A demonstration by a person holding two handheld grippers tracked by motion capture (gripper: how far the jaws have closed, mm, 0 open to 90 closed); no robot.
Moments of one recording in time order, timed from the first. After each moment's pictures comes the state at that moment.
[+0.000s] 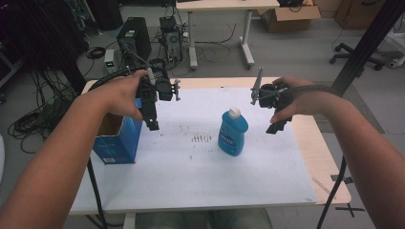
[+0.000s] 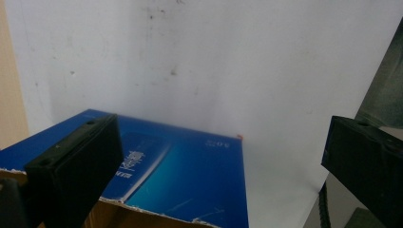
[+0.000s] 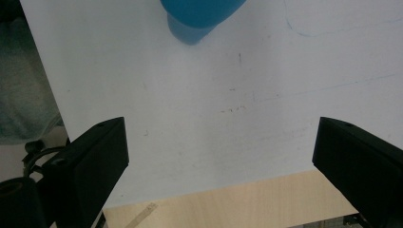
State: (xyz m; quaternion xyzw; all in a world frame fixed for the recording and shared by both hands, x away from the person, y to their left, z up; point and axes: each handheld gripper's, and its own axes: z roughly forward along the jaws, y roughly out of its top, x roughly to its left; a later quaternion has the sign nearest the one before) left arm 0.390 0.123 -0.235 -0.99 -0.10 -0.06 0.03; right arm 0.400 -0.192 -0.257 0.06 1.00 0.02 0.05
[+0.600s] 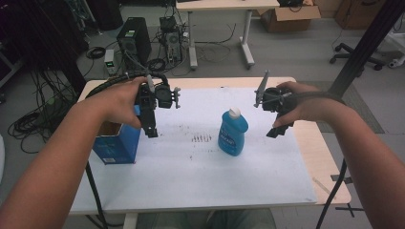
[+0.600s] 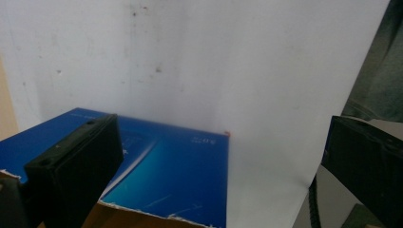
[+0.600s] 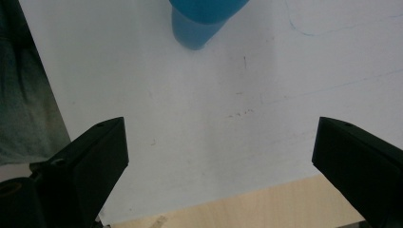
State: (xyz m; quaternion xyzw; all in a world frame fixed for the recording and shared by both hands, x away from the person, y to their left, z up) left arm 0.367 0.123 -0.237 -0.99 -0.09 -0.05 0.03; right arm 0.389 -0.201 -0.264 0.09 0.99 0.05 0.05
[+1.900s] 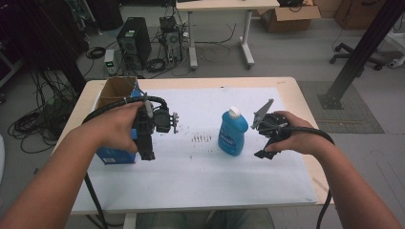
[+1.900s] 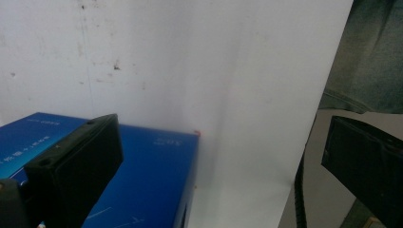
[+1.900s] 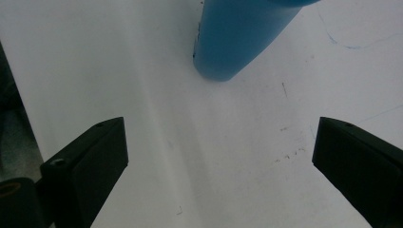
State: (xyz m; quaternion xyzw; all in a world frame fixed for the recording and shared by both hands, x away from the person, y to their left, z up) left arm 0.324 0.123 -0.267 -1.00 -0.06 -0.05 0.04; right arm 0.360 -0.207 -0.338 0.14 0.98 0.16 0.07
